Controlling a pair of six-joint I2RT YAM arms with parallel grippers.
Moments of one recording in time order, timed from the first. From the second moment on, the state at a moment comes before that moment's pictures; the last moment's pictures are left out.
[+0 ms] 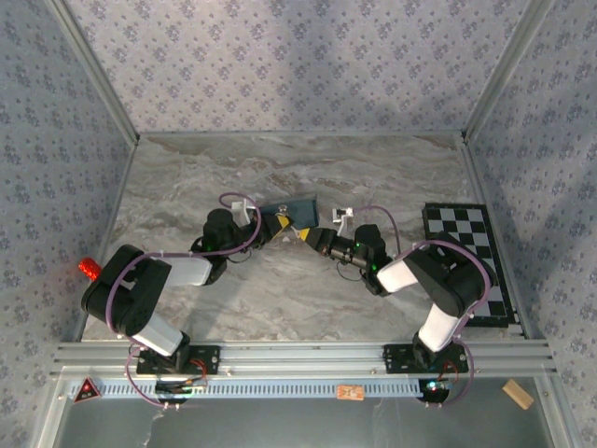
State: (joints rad) left arm -0.51 1.54 0.49 0.84 0.55 -1.17; right arm 0.62 1.71 0.44 1.18 -0.45 1.12
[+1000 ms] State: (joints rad) left arm -0.51 1.54 0.50 0.83 0.53 -1.15; right arm 0.62 1.71 0.44 1.17 -0.44 1.12
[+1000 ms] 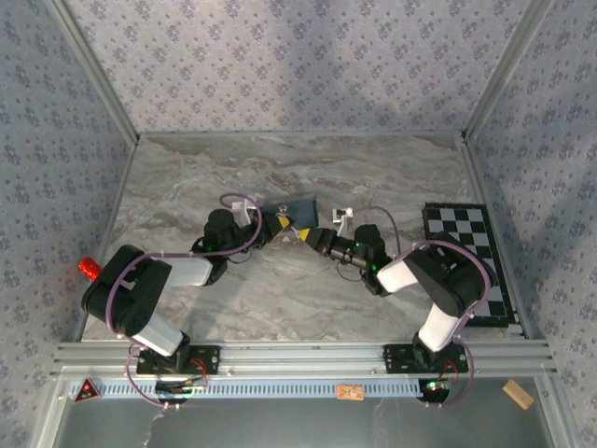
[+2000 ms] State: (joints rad) left arm -0.52 1.54 0.50 0.83 0.52 -1.15; right arm 0.62 1.70 0.44 1.16 -0.43 1.12
